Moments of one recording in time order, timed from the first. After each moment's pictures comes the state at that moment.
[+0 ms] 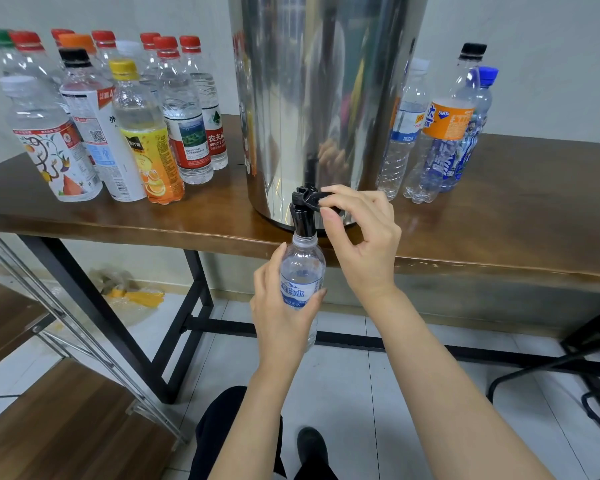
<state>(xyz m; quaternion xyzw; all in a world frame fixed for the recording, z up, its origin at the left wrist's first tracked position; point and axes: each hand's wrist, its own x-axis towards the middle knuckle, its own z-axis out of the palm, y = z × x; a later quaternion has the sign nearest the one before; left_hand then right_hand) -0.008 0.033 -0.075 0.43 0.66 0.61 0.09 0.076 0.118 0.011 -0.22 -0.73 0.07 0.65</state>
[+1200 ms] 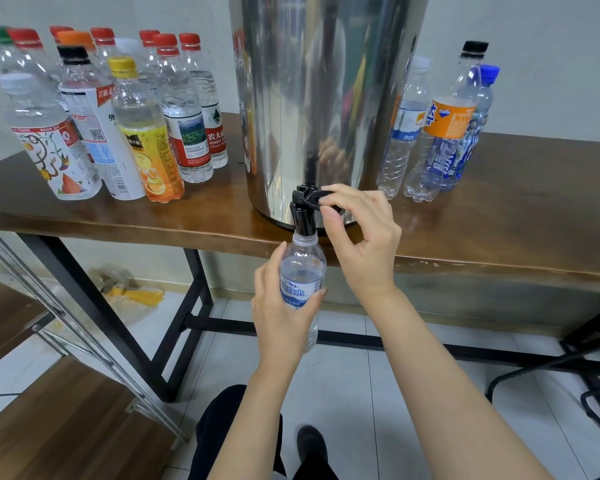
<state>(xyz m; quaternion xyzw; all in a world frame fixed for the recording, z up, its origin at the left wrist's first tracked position) -0.010 0.033 -0.075 0.44 0.65 0.62 0.10 0.076 0.118 0.010 -0.21 -0.73 0.08 0.65</state>
